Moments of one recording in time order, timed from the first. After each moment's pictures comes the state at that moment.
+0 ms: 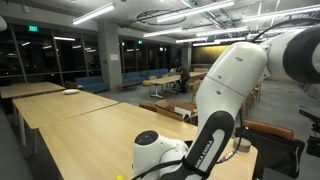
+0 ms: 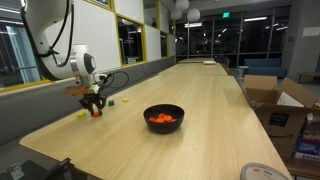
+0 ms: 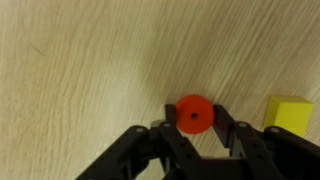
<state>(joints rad) 0.57 0.58 0.05 -2.05 -0.20 2.68 0.35</state>
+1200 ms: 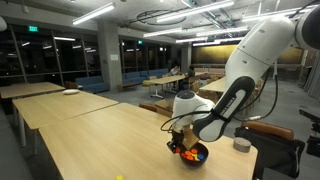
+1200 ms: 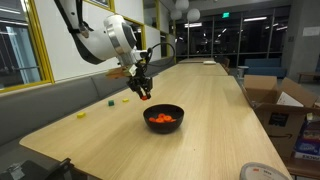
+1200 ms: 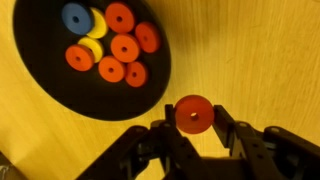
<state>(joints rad) 0.43 0.25 -0.27 -2.34 -0.47 2.78 0.66</state>
